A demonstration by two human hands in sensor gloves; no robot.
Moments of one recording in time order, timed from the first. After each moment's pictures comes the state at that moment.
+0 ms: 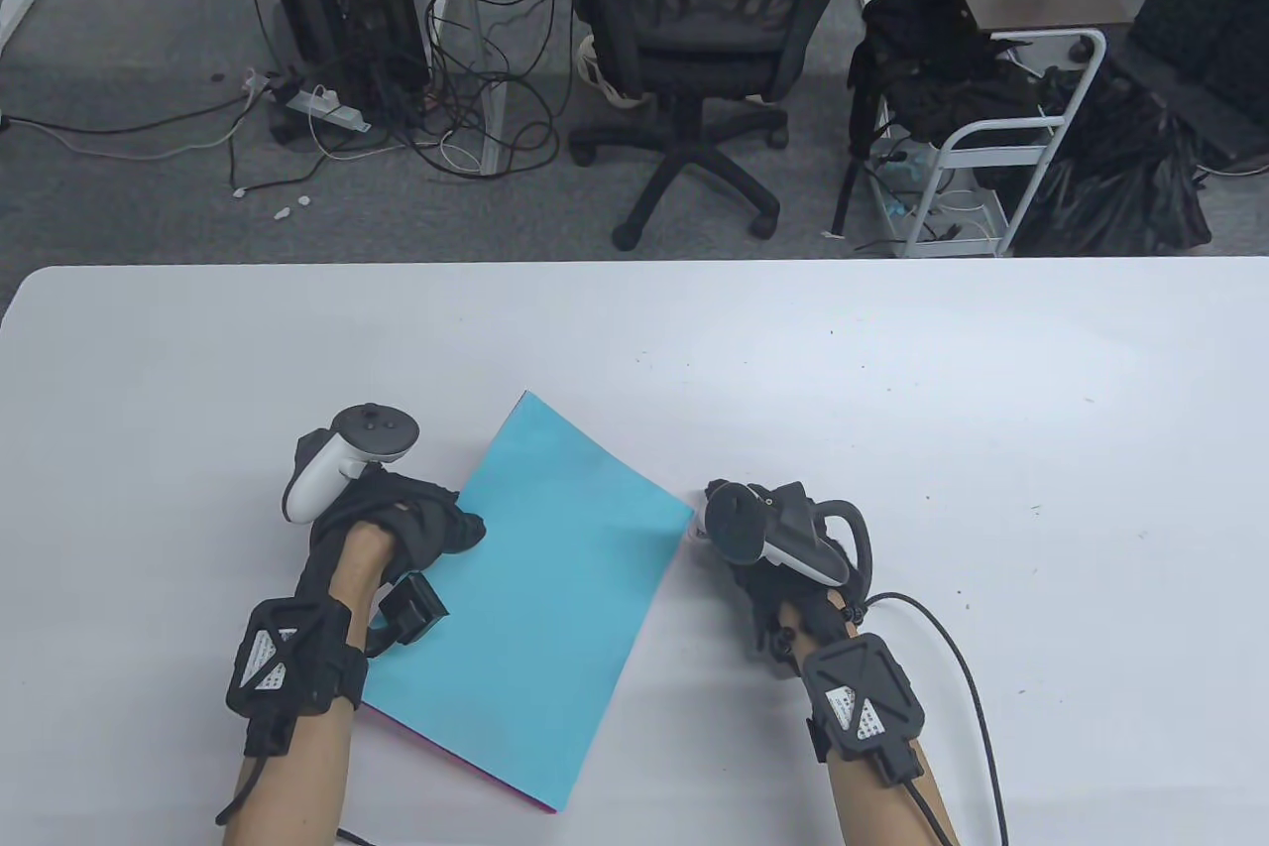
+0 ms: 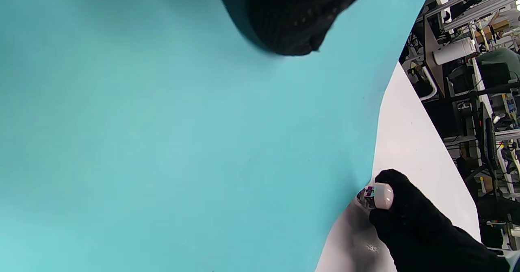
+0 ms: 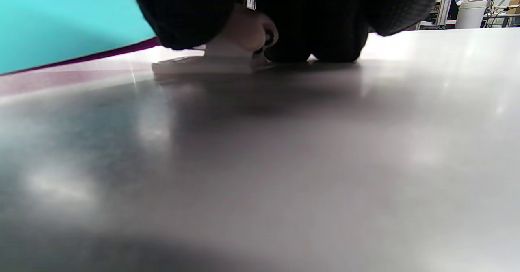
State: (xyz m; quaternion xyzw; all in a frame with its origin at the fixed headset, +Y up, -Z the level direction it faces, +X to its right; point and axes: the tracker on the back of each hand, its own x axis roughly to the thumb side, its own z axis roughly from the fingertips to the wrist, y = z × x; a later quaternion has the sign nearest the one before) left_hand -0.252 -0.715 -0.370 -0.41 0.03 0.38 0.83; right_hand 0.099 -0.756 -0.354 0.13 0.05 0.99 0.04
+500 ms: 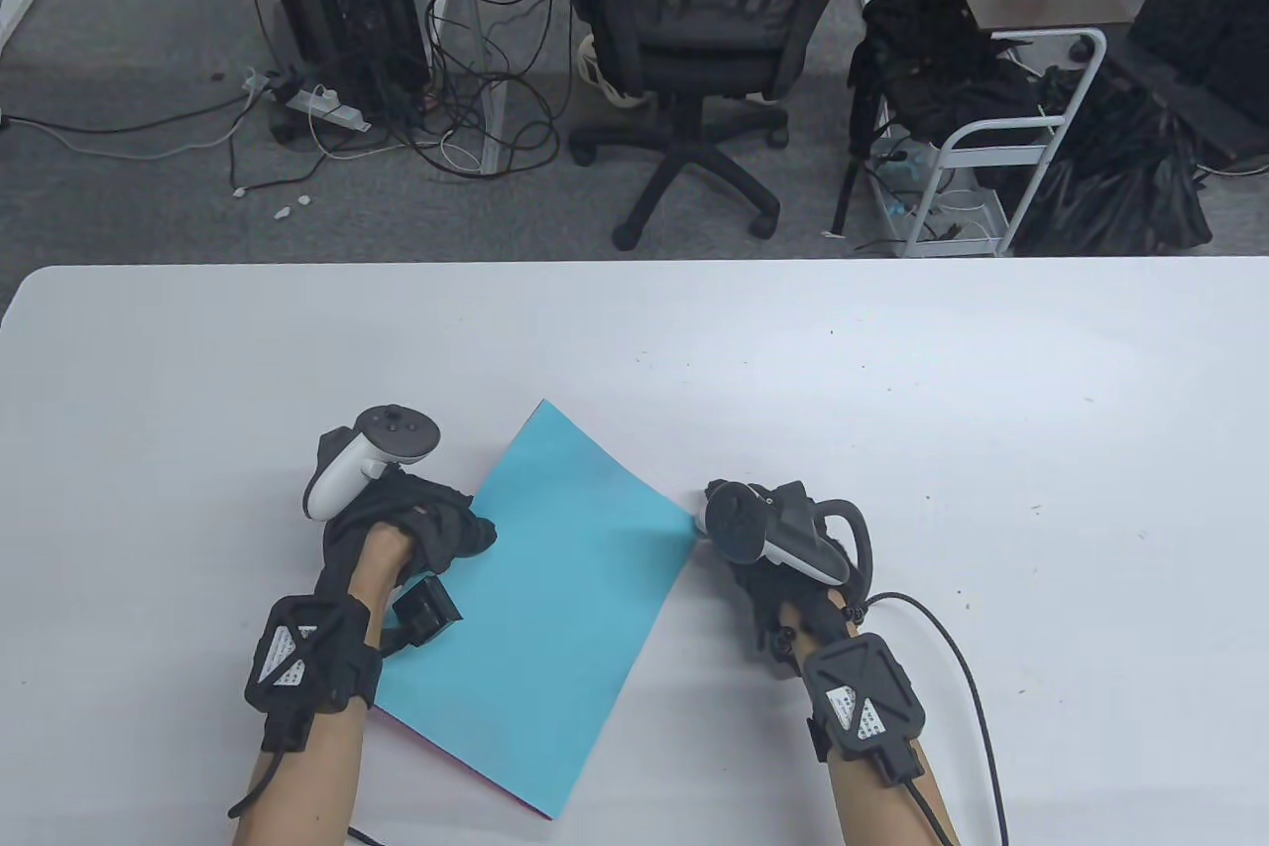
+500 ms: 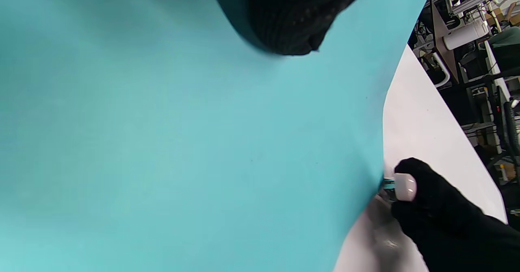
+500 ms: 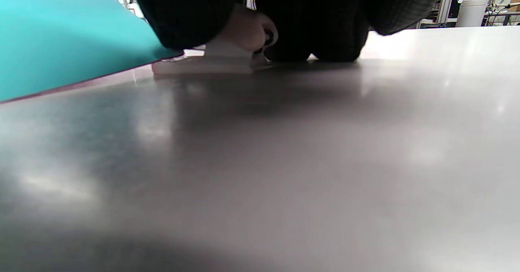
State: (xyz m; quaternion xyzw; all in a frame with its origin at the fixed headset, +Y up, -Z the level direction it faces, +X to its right) left_hand -0.239 -0.719 -0.373 -0.40 0.03 0.33 0.85; right_hand 0.099 -0.756 -0.355 0.13 0.05 0.99 0.05
